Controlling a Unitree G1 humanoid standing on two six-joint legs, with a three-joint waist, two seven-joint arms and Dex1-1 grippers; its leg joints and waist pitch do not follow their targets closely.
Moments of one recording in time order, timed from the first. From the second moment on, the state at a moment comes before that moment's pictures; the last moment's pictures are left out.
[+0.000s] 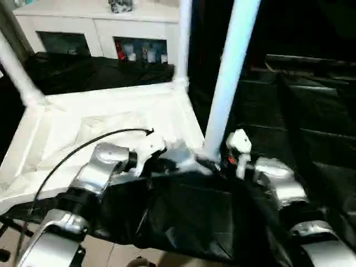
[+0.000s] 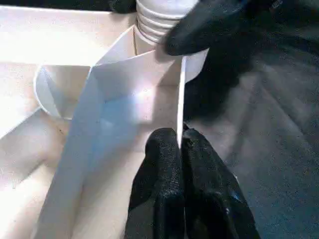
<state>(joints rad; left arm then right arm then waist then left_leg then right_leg) -0.59 0.31 -0.25 0.57 0.03 0.17 -1.07 -0.55 -0.18 0.04 0.87 0.09 -0.19 0.87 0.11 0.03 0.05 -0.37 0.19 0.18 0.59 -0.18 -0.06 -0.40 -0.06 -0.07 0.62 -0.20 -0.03</state>
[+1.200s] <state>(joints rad) -0.60 0.34 -0.26 0.60 0.00 0.16 -1.20 -0.58 -0.26 0.12 0.86 0.07 -0.22 1.10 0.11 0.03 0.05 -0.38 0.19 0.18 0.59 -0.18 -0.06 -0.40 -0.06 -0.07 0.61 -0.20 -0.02</state>
